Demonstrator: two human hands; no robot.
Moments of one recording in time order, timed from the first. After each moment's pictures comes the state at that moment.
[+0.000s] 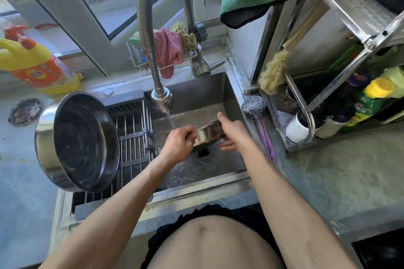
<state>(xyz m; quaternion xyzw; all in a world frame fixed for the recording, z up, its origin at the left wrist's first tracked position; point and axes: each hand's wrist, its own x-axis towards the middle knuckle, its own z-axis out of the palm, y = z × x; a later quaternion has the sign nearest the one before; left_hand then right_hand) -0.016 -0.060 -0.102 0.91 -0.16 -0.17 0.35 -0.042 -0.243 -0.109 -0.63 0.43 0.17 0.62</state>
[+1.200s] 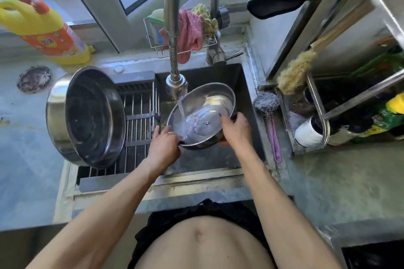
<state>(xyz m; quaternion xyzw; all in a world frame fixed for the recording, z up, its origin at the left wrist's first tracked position) -0.031 -0.002 -0.132 0.96 -0.20 -0.20 0.05 -0.058 -0.216 -0.097 -0.77 0.36 0.05 0.53</state>
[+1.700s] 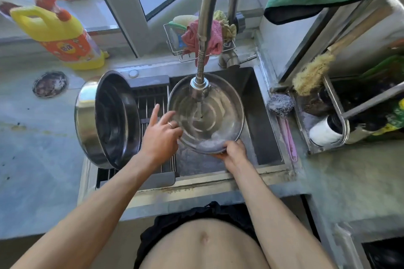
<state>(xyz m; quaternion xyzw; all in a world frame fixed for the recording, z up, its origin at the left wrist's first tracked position) -0.012 0.055 -0.080 0.93 -0.36 0.05 0.01 -0.075 -0.143 -0.130 -0.40 0.48 0.06 0.78</state>
